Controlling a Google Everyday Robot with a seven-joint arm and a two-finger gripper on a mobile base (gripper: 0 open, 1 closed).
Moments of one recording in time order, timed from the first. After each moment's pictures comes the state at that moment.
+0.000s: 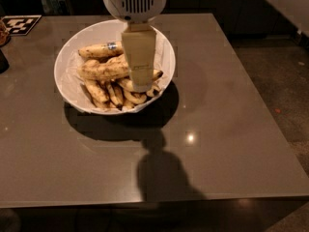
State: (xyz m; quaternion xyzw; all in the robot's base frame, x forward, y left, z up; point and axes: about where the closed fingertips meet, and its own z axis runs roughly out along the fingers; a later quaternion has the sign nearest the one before) arm 0.482 0.024 1.040 -0.73 0.63 -0.16 0.18
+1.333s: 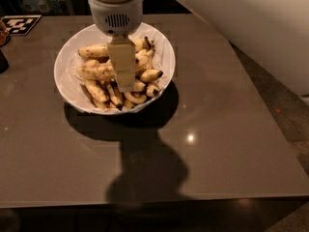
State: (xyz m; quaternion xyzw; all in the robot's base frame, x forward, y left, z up) arm 0.525 0.054 0.987 -0.74 0.65 -0.11 0.13
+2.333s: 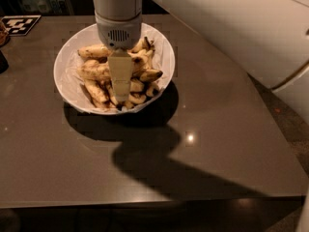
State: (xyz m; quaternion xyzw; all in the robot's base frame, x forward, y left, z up) arm 0.542 0.063 0.938 -0.72 0.68 -0.04 0.10
